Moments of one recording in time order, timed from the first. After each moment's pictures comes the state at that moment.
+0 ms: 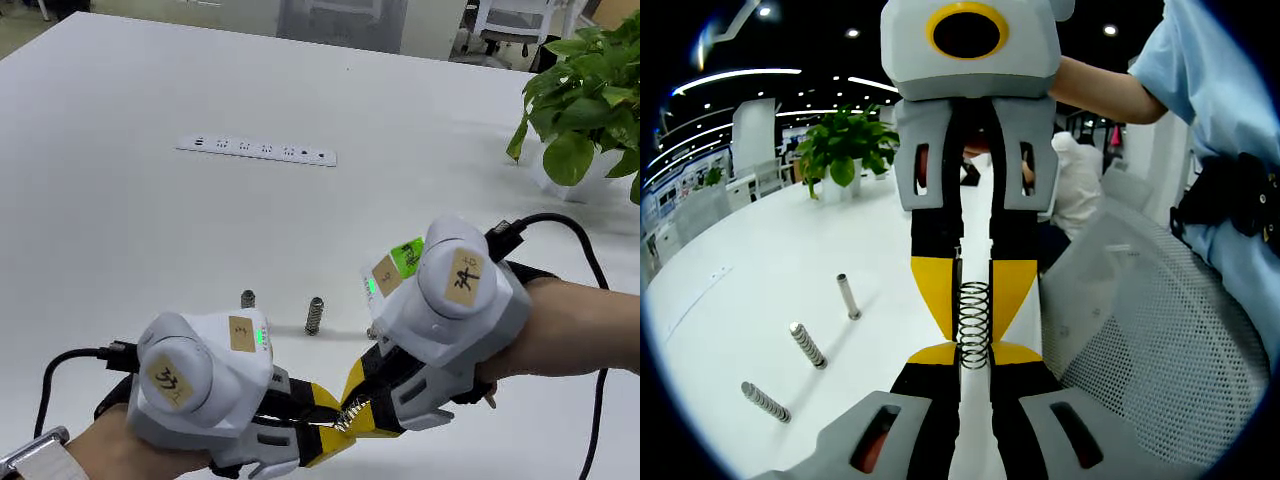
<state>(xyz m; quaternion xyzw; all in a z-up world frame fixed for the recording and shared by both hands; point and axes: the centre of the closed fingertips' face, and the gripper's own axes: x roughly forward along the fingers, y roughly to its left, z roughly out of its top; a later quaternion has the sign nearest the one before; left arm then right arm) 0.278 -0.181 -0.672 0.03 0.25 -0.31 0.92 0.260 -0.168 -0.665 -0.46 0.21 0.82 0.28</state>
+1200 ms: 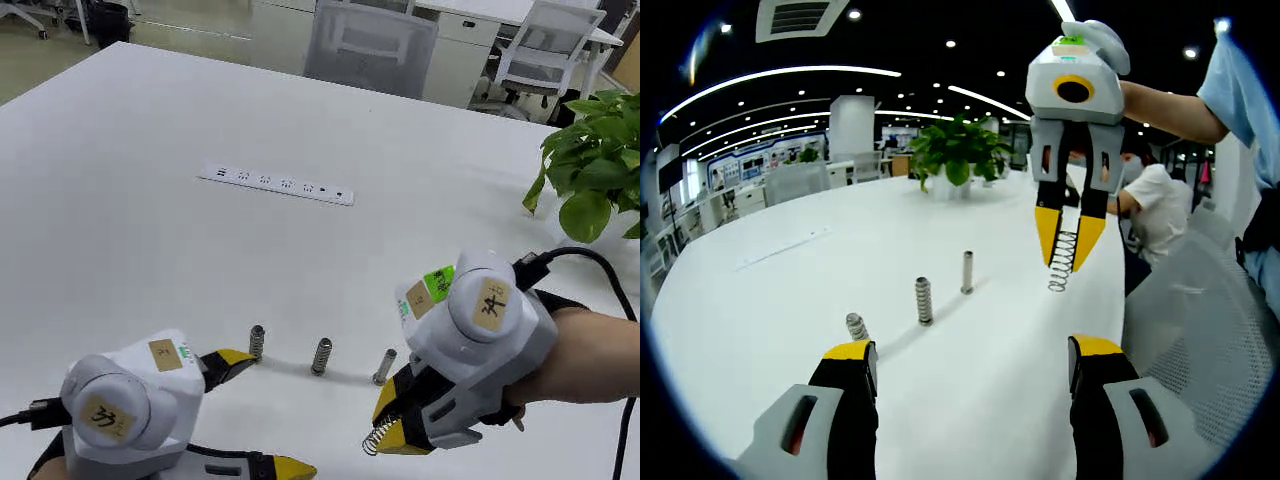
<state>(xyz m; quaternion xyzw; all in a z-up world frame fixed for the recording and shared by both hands) 0.268 -0.083 -0.675 -0.03 0.22 -0.08 0.97 0.303 -0.166 -0.662 -0.49 0.22 0.79 0.28</state>
